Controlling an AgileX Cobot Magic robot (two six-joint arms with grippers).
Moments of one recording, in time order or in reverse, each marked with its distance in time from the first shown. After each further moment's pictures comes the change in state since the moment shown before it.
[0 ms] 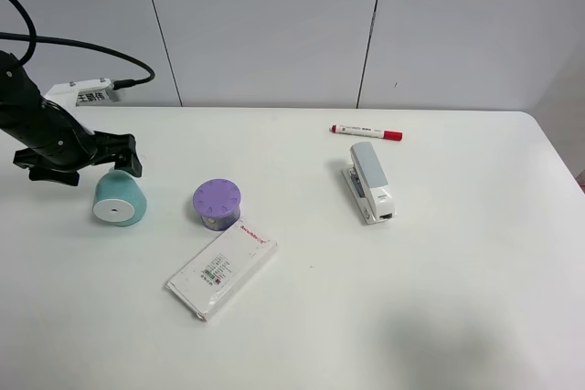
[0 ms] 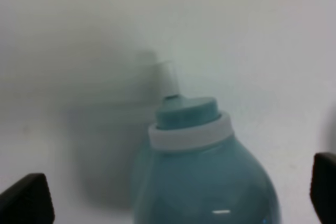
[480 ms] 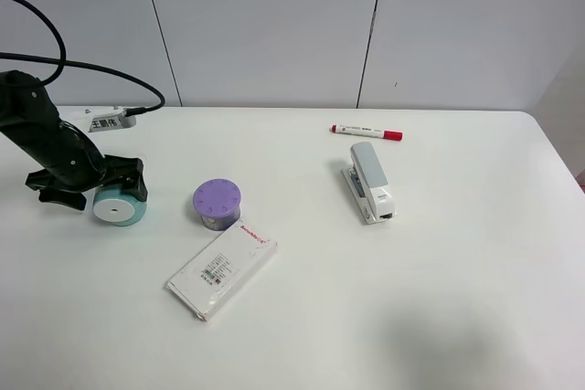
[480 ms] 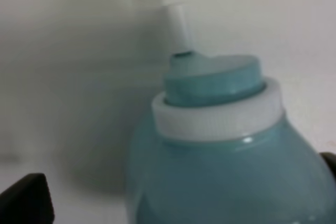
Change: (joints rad) left arm 0.000 0.110 0.000 0.000 0.028 0.000; right arm 0.000 0.000 0.000 0.000 0.000 0.000
